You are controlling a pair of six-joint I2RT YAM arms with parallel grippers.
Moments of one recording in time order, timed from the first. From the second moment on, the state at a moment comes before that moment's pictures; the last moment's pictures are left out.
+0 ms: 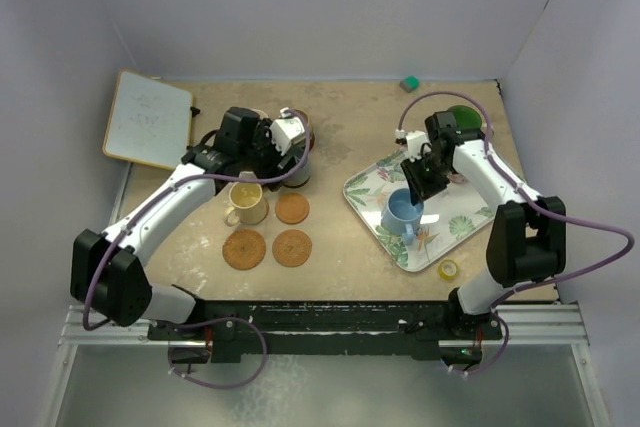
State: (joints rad) left arm -0.45 1.36 1.13 -0.46 0.27 0.41; right arm 0.16 1.60 1.22 -0.94 -0.17 -0.30
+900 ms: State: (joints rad) left arm -0.88 1.91 1.58 -0.39 0.18 -0.15; right arm -0.05 1.32 1.14 -0.96 -0.34 -0.26
